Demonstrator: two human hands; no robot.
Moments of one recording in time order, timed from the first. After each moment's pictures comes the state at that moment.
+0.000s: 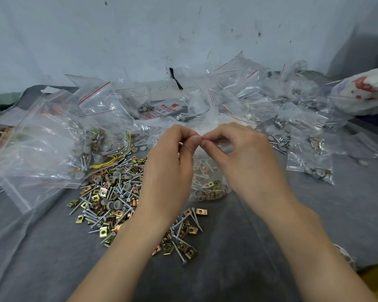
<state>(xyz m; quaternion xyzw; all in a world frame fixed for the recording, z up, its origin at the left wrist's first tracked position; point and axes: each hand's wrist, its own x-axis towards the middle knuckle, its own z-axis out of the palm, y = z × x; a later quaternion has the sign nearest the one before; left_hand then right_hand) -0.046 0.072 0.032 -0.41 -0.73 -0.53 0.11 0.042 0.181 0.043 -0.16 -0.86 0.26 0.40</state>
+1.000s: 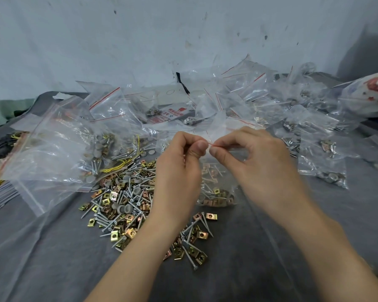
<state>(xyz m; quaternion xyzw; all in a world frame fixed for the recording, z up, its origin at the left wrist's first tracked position) -0.047 0.073 0.029 -0.38 -0.68 -0.62 0.05 0.051 0.178 0.050 -0.15 -0.87 0.27 0.39</state>
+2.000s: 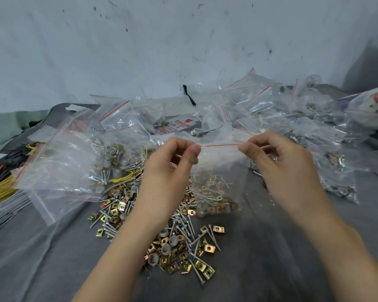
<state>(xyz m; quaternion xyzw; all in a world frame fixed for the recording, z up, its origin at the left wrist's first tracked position) -0.077 0.054 0.041 -0.39 -0.70 -0.60 0.04 0.054 0.209 0.041 -0.18 -0.80 0.37 0.43</state>
